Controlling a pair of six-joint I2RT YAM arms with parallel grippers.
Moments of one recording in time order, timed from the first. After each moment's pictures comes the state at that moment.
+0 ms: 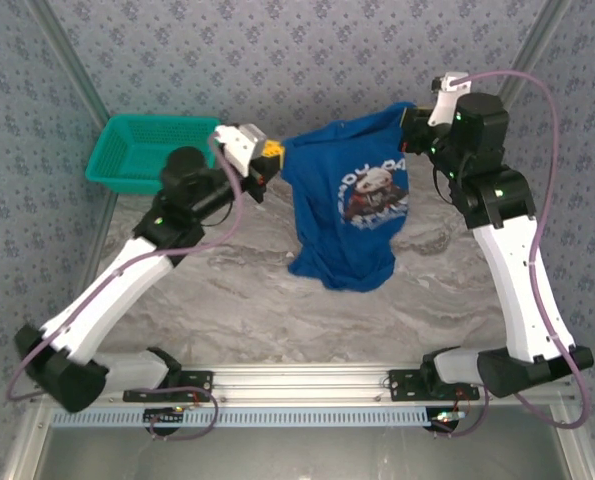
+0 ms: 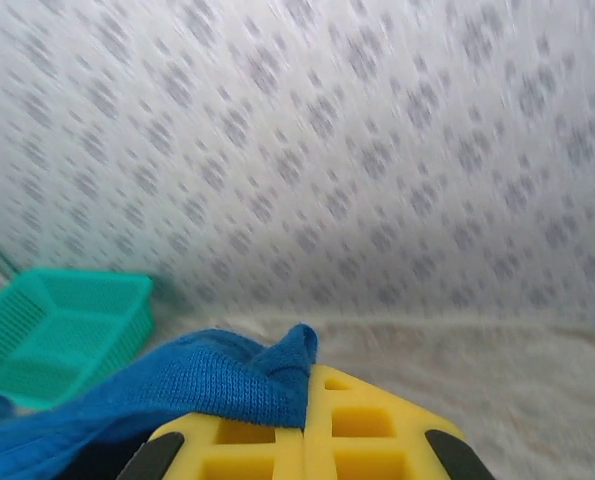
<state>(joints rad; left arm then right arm) -0.67 1.19 1.32 -0.02 0.16 0.06 0.30 1.30 1.79 -0.65 0.03 0.19</state>
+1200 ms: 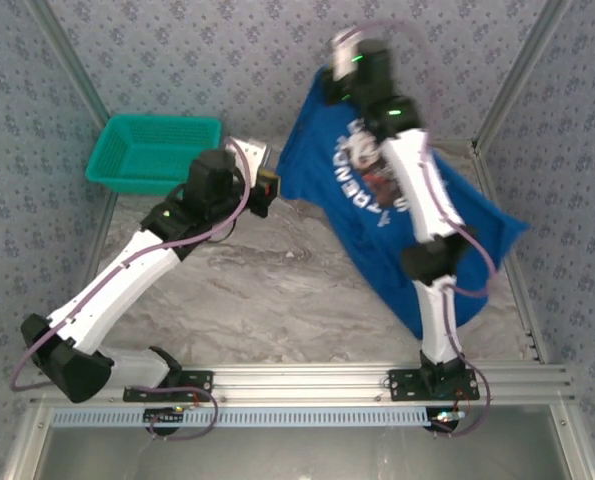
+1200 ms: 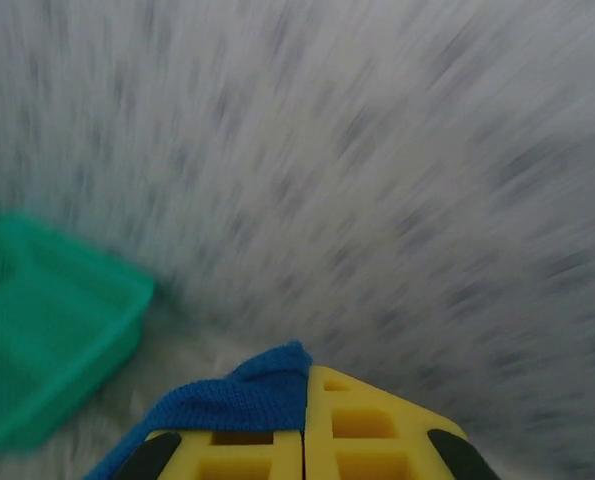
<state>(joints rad) -0.64 1.28 1.27 -0.45 0.03 -0.27 0.44 2.31 2.69 -0.72 -0.05 -0.04</state>
